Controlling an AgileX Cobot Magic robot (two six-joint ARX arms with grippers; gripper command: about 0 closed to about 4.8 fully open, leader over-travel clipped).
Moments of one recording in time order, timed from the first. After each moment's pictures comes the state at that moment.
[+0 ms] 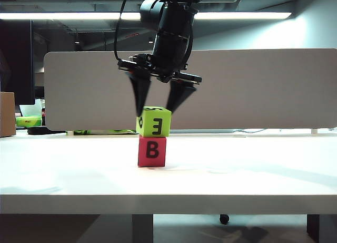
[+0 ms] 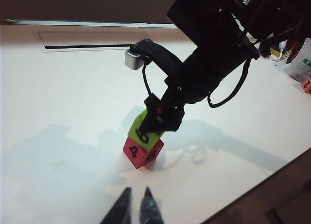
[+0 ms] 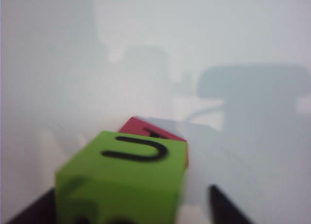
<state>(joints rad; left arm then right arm) 0.04 0.59 0.71 -0.41 0.69 -0.06 0.62 2.30 2.26 -1.14 -0.03 0.09</state>
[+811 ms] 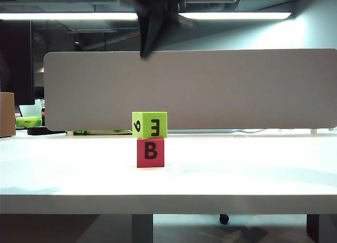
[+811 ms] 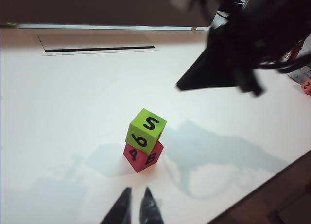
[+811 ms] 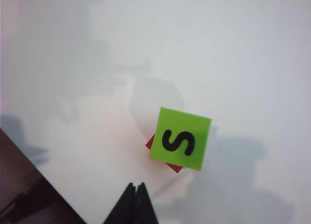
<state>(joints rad) 0.04 0.59 0.71 -0.39 0.69 -0.06 0.70 2.06 2.27 -1.19 0.01 -0.06</state>
